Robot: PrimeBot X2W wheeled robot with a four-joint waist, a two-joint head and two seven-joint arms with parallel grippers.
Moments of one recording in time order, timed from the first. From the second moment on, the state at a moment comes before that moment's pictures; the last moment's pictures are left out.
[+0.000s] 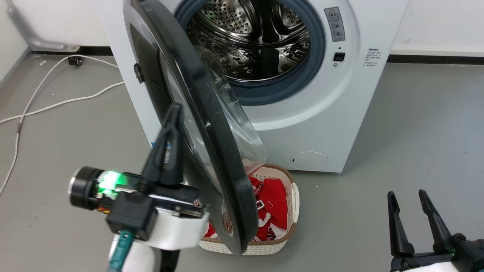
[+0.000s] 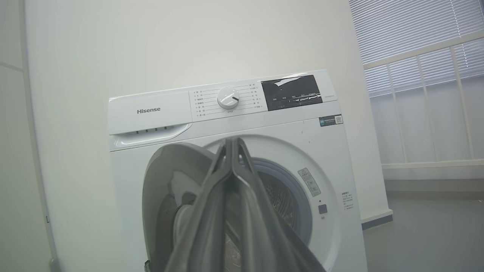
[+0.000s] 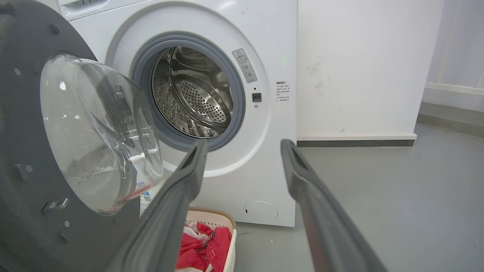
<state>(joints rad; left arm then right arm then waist) -0.16 0.07 -0.18 -0.24 0.03 0.00 -0.26 0.15 -0.05 -0.04 -0.06 0.15 0.13 -0.26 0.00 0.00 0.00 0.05</state>
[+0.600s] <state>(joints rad) -0.17 0.05 -0.53 -0.27 0.02 -0.04 -0.26 0.15 -0.05 -0.01 -0.05 0.14 0.13 -0.26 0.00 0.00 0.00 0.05</state>
